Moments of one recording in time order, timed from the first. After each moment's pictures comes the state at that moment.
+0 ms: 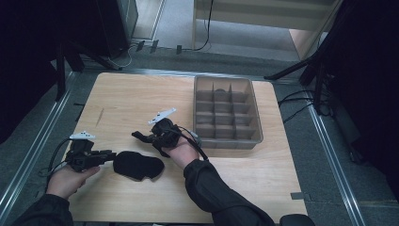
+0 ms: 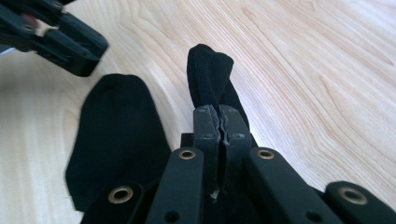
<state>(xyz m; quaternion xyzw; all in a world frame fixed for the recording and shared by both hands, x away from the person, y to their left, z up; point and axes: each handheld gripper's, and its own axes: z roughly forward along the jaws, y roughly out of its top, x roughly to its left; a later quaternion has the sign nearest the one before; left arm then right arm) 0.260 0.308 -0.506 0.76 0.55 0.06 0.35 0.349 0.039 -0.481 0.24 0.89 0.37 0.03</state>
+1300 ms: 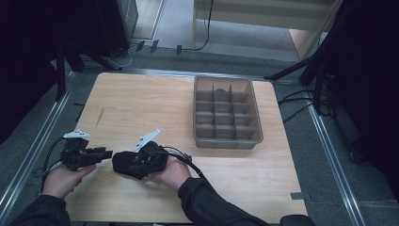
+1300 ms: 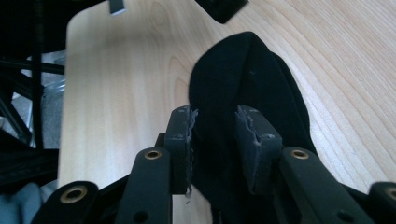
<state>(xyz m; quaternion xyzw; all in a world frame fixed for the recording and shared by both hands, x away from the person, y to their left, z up) 0.259 0.317 -0.503 0.75 0.56 0.08 0.35 0.289 0.064 -0.498 0.15 0.91 0.38 -0.06</state>
